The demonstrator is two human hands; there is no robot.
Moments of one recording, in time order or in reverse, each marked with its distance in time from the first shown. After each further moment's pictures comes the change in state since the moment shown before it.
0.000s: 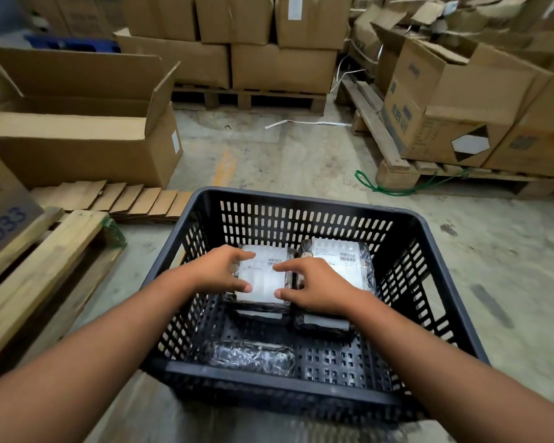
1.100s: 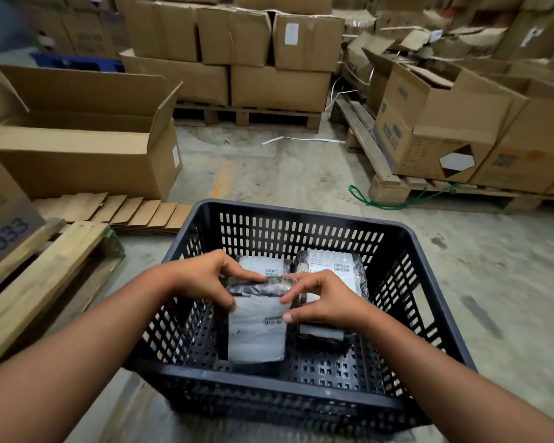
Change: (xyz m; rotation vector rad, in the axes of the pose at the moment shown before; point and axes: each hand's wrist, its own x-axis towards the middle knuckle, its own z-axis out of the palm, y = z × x) left_hand -0.045 0.026 -0.038 -0.089 -0.247 0.208; right_hand -0.028 0.013 -0.010 0.492 -0.011 -0.040
